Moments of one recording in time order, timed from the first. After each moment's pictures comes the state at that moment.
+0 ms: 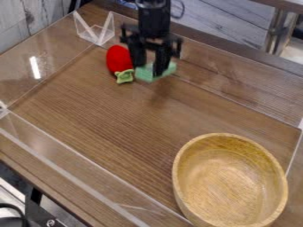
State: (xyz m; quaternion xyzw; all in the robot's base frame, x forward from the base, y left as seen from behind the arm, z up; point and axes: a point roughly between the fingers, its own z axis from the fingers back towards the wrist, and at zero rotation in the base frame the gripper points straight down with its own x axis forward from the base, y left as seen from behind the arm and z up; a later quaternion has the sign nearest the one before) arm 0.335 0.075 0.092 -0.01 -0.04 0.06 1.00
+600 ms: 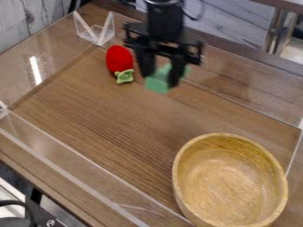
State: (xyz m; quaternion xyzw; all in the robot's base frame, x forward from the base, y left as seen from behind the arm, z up) arm 0.280 -0.019 0.118 -0.02 -0.06 0.01 1.00
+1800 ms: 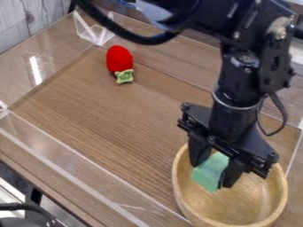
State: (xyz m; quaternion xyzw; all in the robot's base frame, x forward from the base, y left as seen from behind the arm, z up) arm 0.210 -0.107 0.088 -0.02 -0.02 -0.08 1.00
